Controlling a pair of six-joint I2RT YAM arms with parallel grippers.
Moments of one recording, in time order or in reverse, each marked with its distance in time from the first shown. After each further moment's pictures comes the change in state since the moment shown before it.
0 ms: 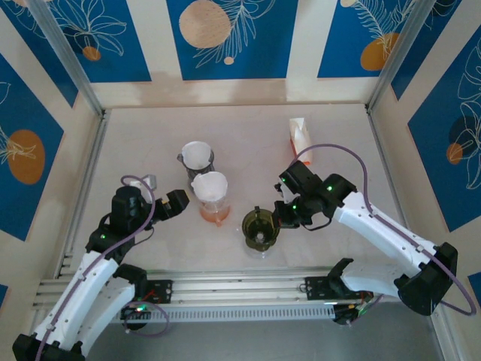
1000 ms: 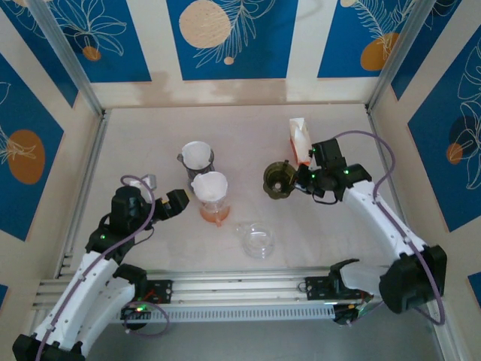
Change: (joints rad) left arm 0.000 -0.002 0.000 0.003 0.000 0.000; right arm -0.390 0.024 -0.053 0.322 0.054 0.049
